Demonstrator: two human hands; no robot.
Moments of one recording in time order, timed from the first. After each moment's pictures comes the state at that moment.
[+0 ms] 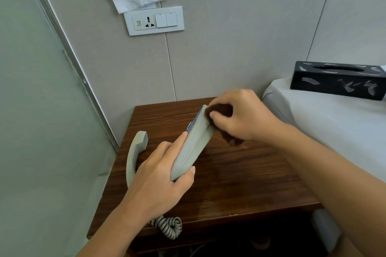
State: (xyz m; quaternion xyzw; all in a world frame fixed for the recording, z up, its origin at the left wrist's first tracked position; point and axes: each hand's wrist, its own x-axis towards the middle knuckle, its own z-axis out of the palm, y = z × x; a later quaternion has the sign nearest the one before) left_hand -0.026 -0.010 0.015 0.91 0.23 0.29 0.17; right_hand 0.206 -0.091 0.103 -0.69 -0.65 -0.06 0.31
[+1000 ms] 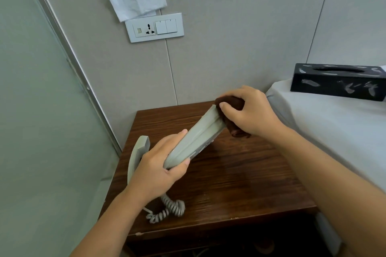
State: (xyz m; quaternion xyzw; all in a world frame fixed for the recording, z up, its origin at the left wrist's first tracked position) left_hand -0.014 0.022 0.014 0.89 0.19 0.33 0.25; right_hand 0.246 -0.077 0.079 -0.71 -0.56 -0.09 0.43
